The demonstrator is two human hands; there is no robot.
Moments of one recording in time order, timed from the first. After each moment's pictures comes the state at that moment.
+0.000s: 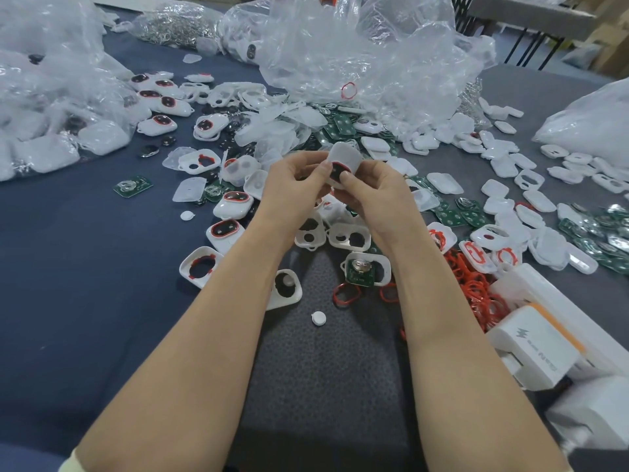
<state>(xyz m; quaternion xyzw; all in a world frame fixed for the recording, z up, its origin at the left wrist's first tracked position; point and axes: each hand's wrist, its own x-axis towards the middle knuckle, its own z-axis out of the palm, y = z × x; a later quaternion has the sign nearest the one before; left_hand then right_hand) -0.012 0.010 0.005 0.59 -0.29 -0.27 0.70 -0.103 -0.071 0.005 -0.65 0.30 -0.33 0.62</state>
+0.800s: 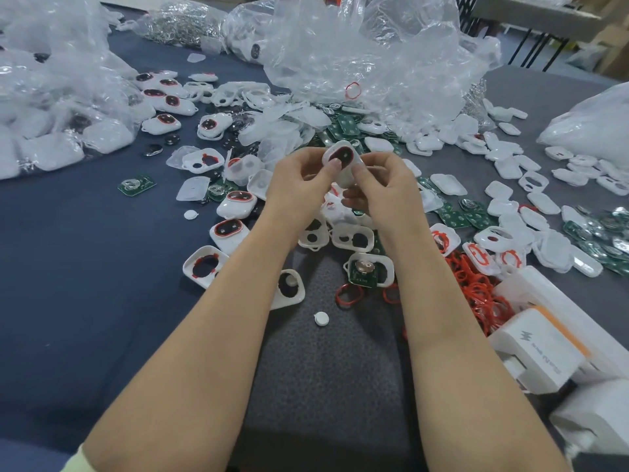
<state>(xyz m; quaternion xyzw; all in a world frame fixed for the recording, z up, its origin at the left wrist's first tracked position) -0.013 0.012 0.007 0.63 -0.33 -0.21 0.67 -0.107 -0.064 0.013 -0.67 0.32 -0.36 0.57</state>
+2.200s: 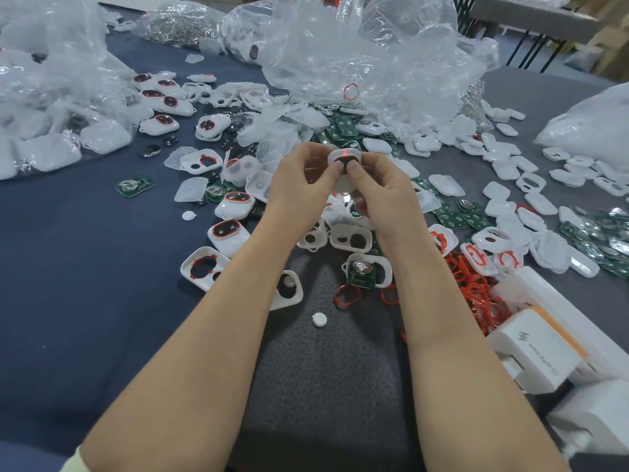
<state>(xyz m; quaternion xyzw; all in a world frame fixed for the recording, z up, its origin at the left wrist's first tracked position) -0.015 0.012 0.008 0.65 -0.38 -0.14 0.65 -0.106 -0.066 0.011 -0.68 0.28 -0.36 0.57</state>
